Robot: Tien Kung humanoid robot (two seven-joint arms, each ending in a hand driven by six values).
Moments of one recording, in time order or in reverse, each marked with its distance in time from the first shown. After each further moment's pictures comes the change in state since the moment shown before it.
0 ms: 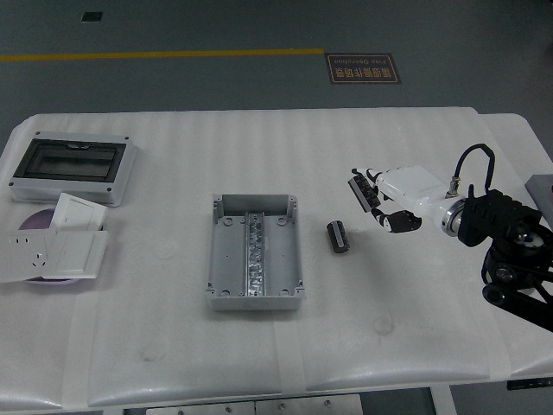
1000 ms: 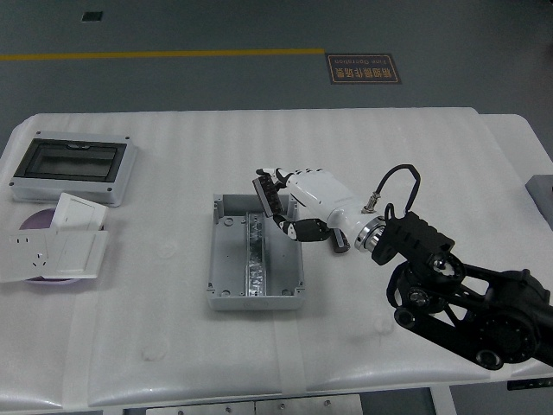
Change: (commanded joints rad) left arm 0.011 -0.004 -0.036 0.003 0.041 -0.015 0.018; right arm -0.090 0.316 0.001 -0.112 -0.153 -0.121 0.062
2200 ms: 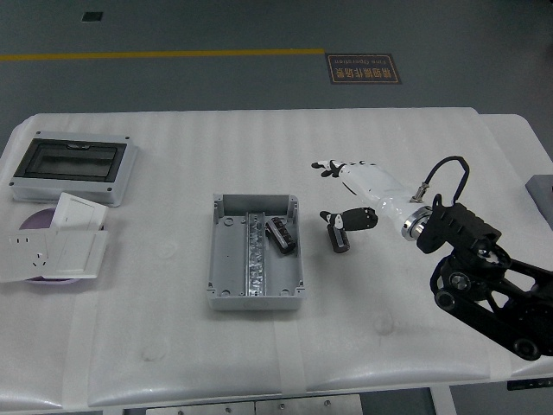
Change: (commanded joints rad) left arm -0.004 0.001 0.016 0.000 -0.010 -0.005 -0.003; right arm -0.067 -0.167 0.139 -0.021 0.080 0.062 0.005
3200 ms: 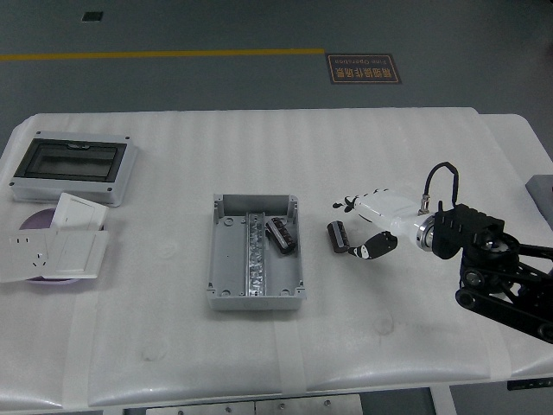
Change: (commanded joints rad) left arm -0.011 0.003 0.001 -0.001 0.005 -0.001 -0.001; right arm 0.250 -0.072 -0.394 -0.072 0.102 0.078 -0.011
